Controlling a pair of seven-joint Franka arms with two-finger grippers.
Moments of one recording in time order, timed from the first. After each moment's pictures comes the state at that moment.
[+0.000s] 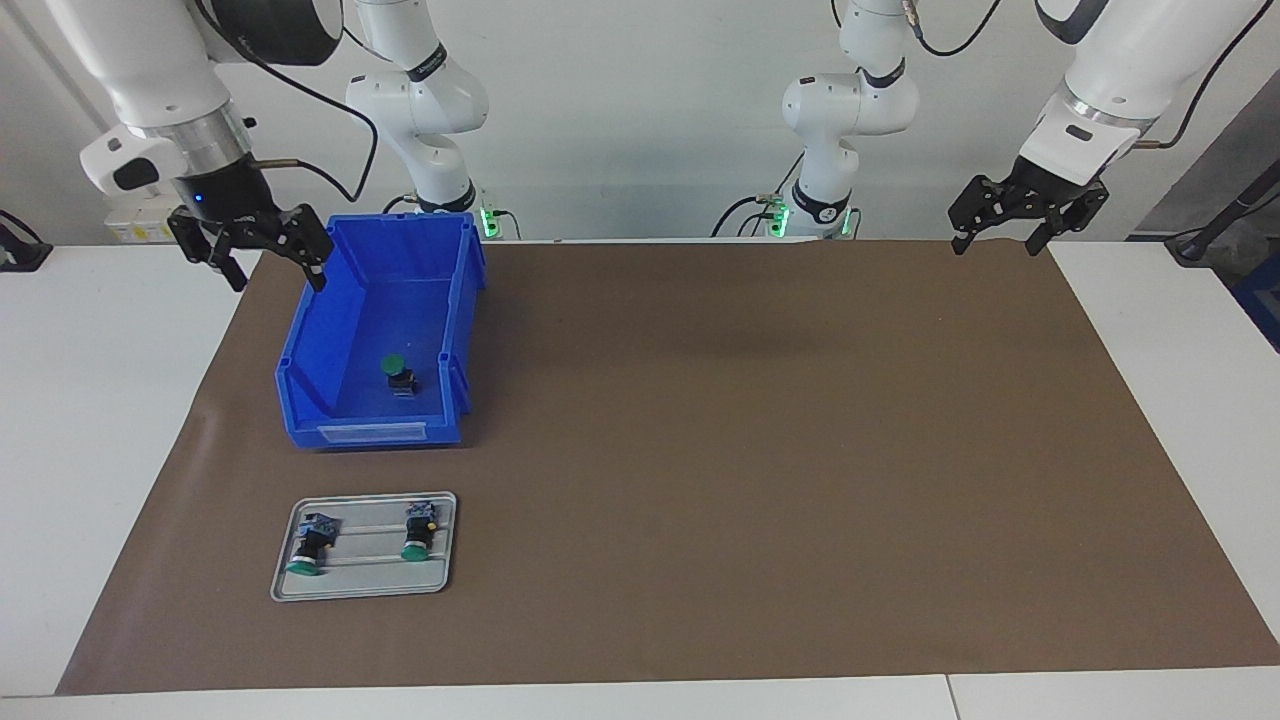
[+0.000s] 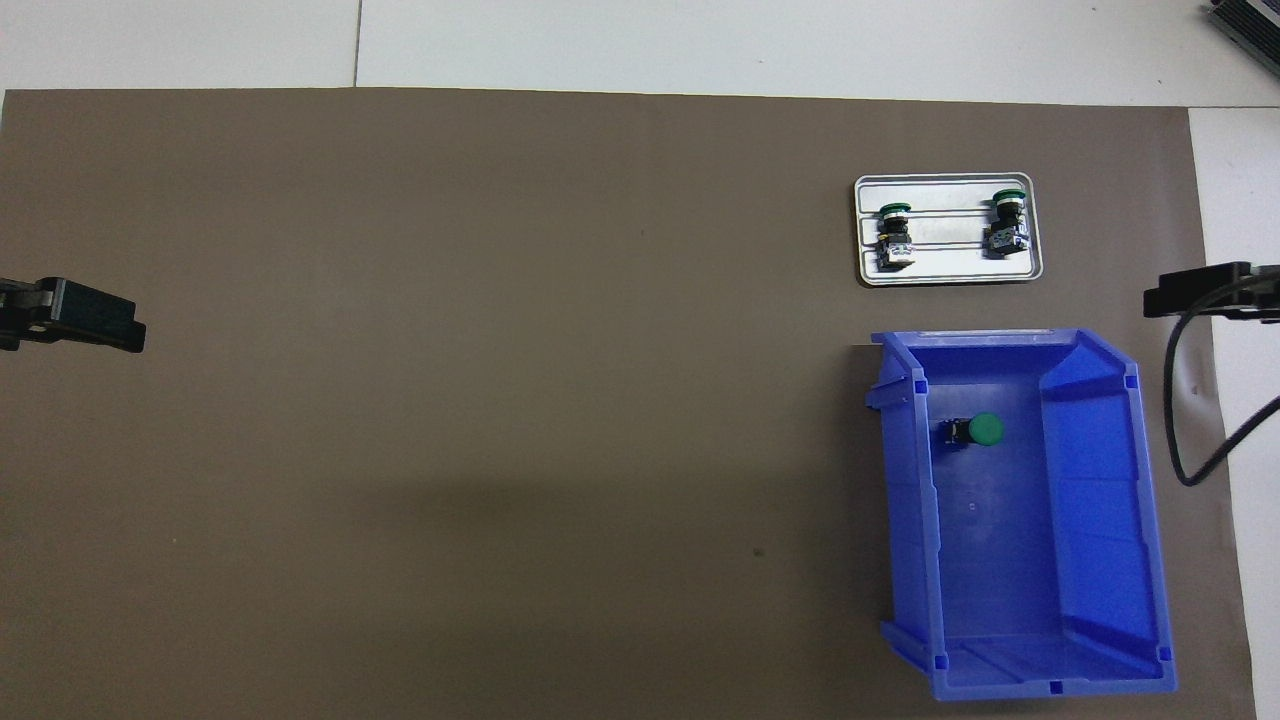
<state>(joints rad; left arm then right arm) -0.09 -0.01 0.03 -1.51 -0.02 1.46 0.02 0.00 -0.06 -0.07 -1.60 0.00 1.63 0.00</state>
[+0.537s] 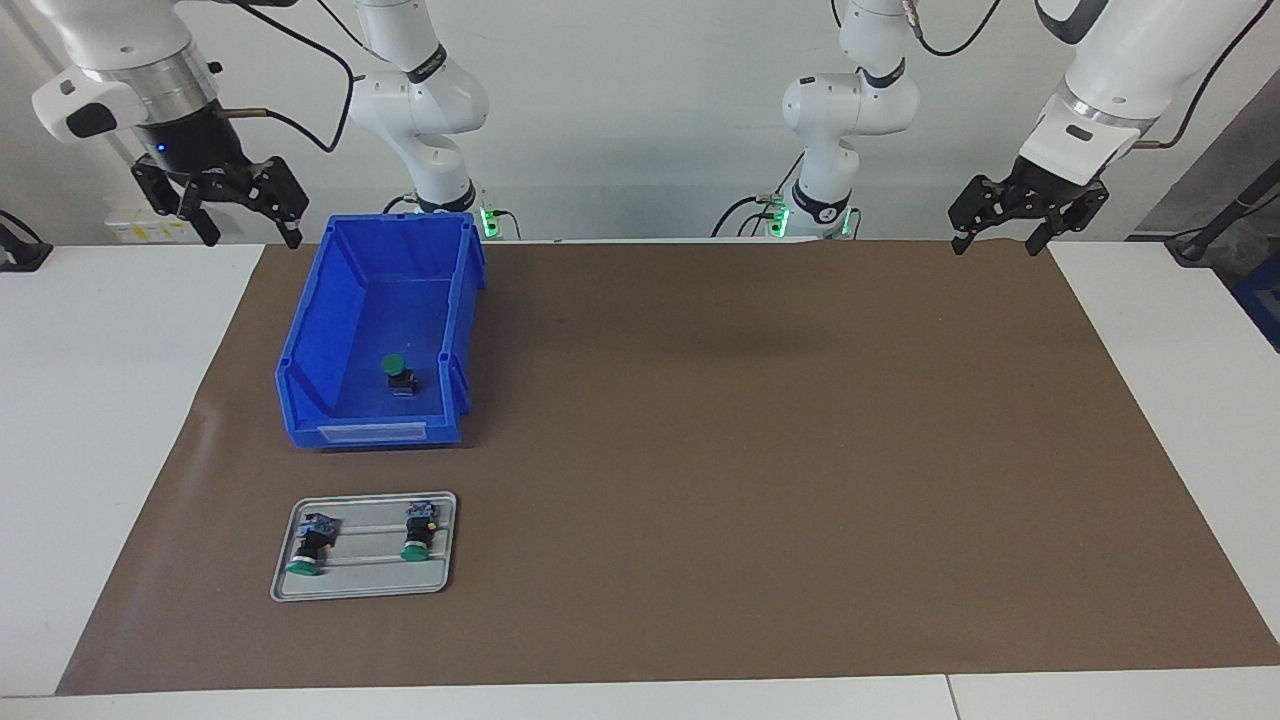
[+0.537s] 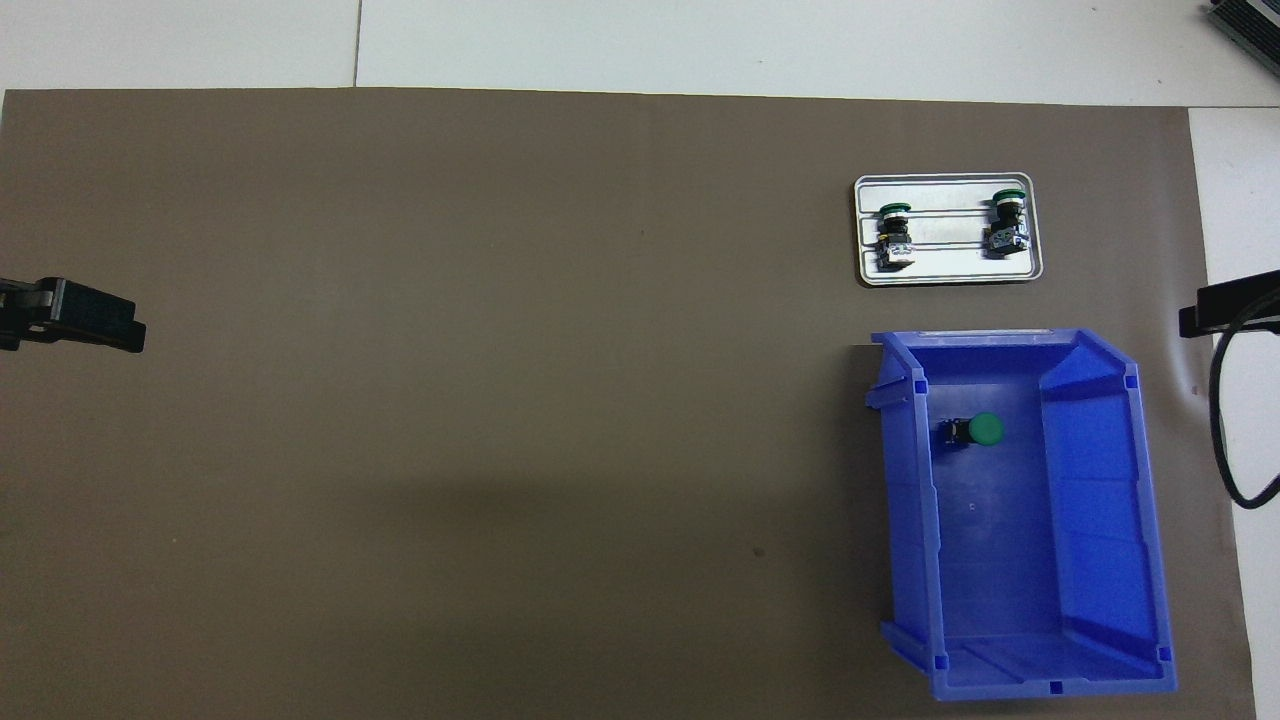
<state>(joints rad) -0.09 -0.01 0.03 -1.51 -0.02 1.46 0.02 -0.01 -0.03 -0.06 -1.53 0.00 1.52 0.00</state>
